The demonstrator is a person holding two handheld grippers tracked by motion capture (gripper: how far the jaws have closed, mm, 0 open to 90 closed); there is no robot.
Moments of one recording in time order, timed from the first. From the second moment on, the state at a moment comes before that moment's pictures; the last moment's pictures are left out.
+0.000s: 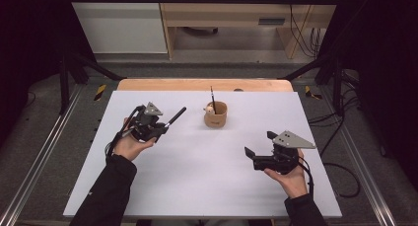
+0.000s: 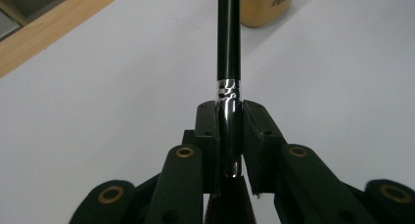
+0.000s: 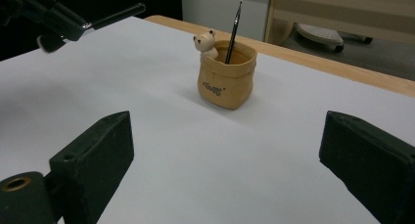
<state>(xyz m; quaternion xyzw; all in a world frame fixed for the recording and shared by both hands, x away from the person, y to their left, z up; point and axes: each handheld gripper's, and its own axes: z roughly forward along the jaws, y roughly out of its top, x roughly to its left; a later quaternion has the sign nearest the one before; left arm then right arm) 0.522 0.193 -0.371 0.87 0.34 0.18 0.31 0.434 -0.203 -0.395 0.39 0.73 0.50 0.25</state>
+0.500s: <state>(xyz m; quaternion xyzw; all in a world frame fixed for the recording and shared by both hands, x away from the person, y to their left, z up) 0.484 0.168 -0.355 0.90 0.26 0.18 0.31 0.430 -0.178 -0.379 0.33 0.78 0.45 0.28</state>
